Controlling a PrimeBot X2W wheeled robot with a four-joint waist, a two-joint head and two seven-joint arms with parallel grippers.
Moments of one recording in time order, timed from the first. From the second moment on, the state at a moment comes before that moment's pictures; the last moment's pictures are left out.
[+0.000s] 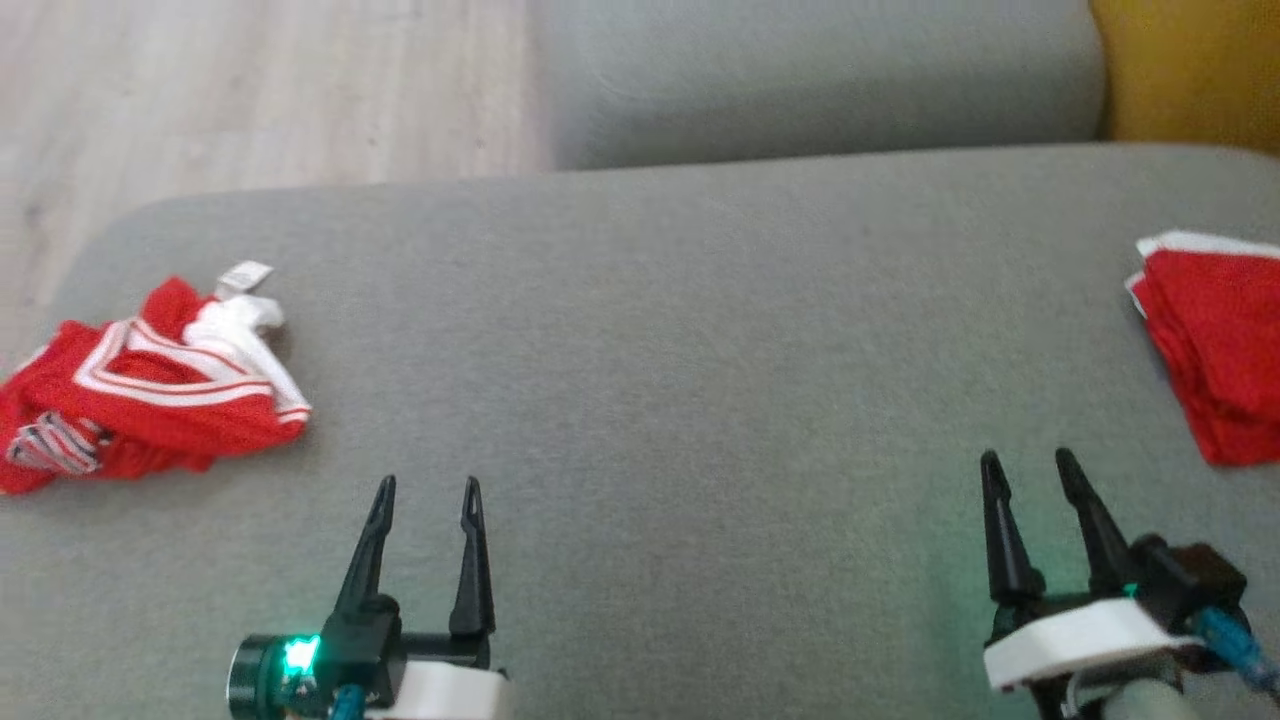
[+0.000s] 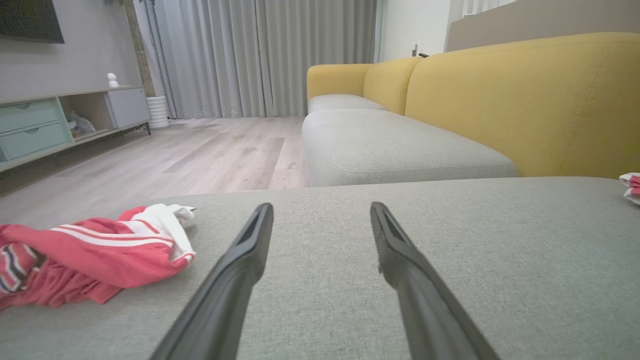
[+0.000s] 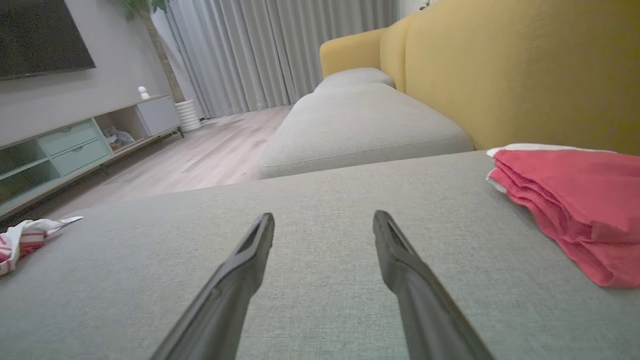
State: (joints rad) left arm 0.03 0.05 -0.29 0.20 -0.13 0.16 -0.26; right arm 0.03 -0.09 0.05 0.28 0.23 0.13 -0.25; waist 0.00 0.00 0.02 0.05
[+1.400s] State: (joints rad) left arm 0.07 0.05 -0.22 0.16 -0.09 0.15 -0.26; right arm 0.07 -0.05 0.05 0.25 0.17 0.13 -0.25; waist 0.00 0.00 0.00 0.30
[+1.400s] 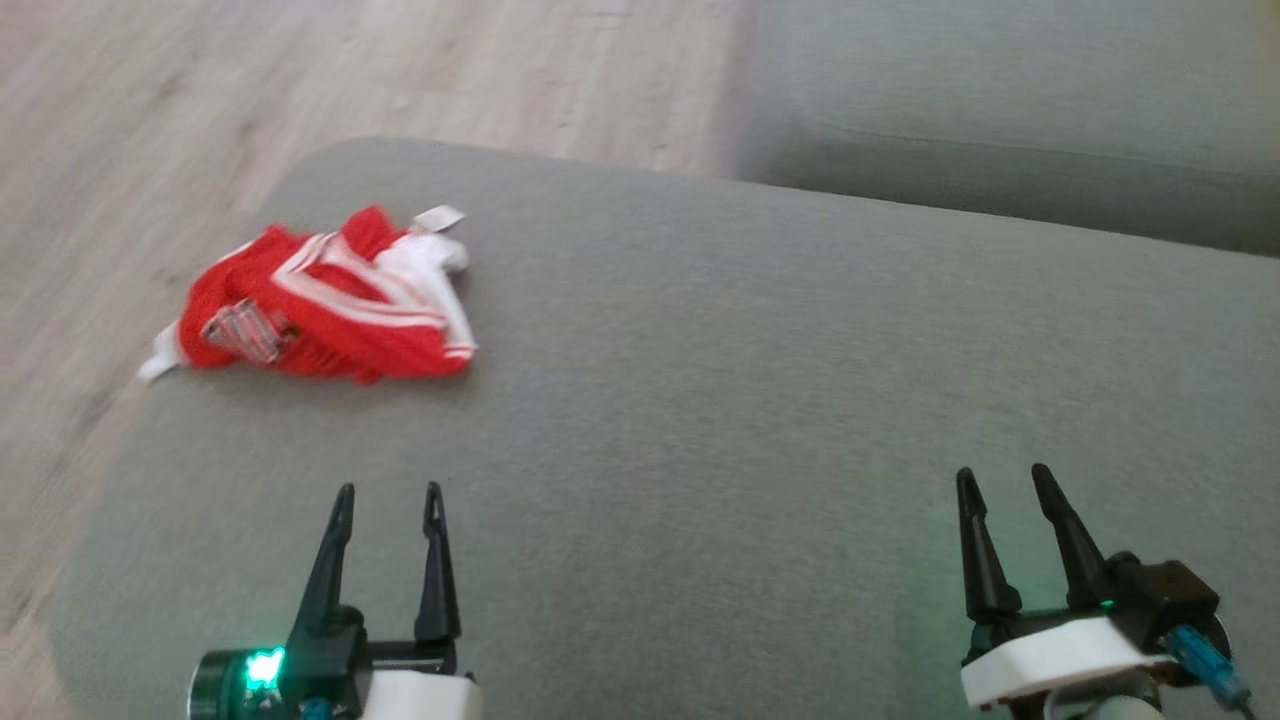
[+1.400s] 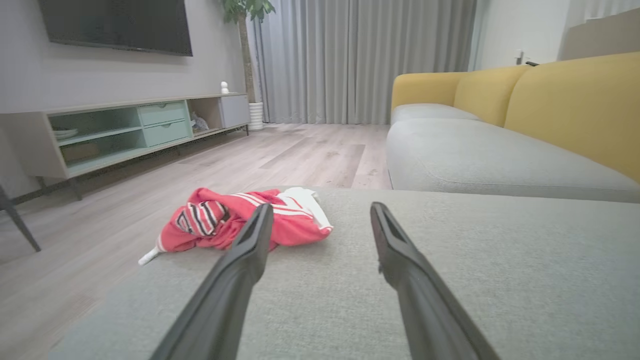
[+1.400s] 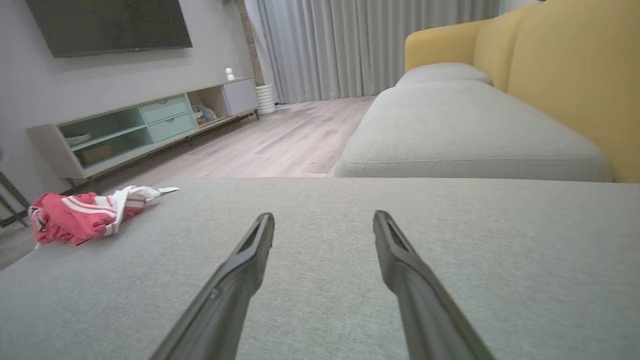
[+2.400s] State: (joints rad) left arm -0.70 0.06 -0.03 0.58 -0.08 0.14 -0.18; right arm -0.20 -0.36 0.12 0.14 0.14 0.13 -0.26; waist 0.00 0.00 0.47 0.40
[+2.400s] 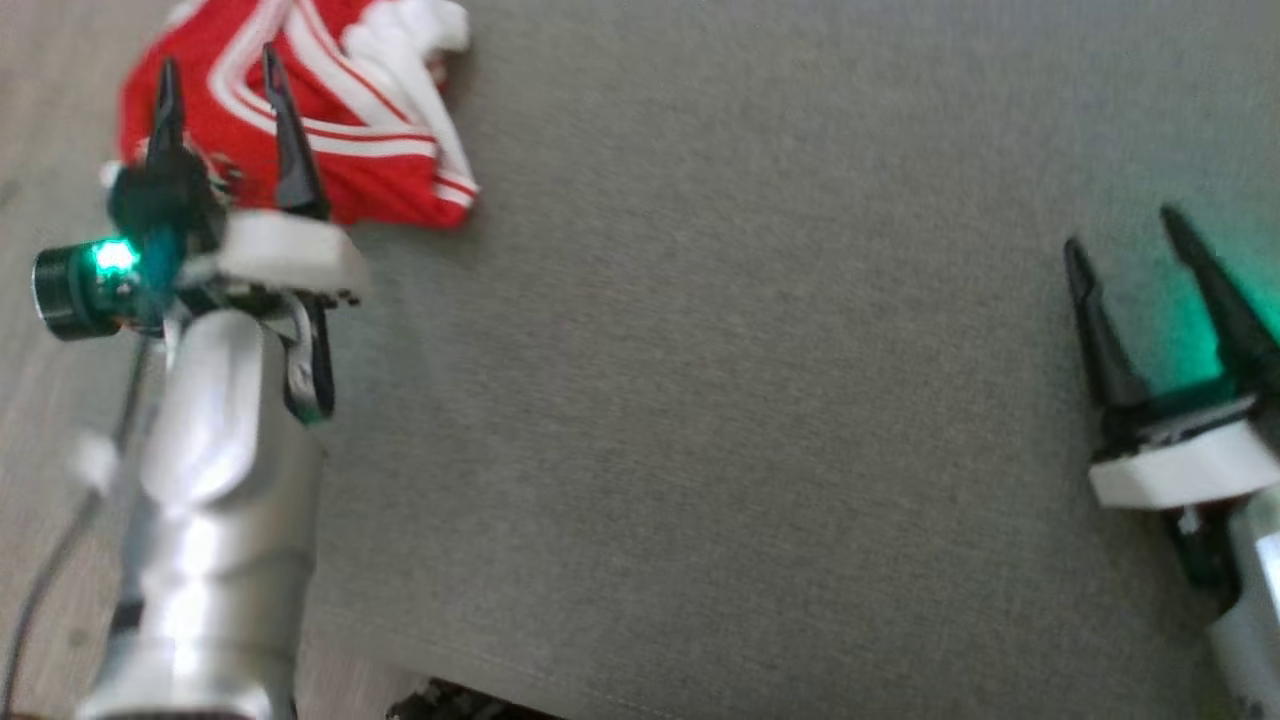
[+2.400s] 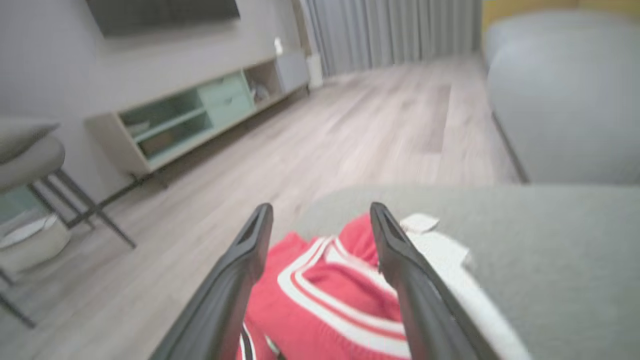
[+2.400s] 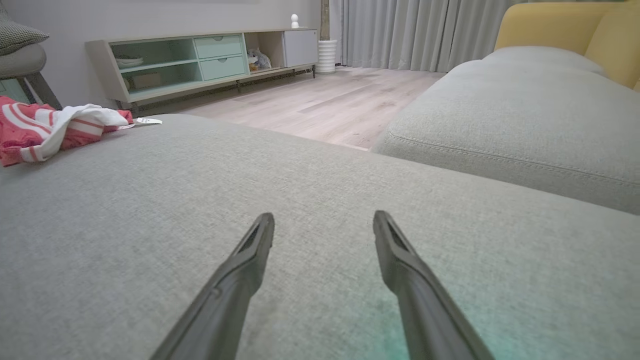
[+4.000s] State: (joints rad) left arm -0.66 0.11 -0.49 0.40 -0.12 -0.12 -0.15; right arm -0.14 -0.07 0.16 0.16 0.14 0.13 -0.26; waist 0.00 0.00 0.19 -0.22
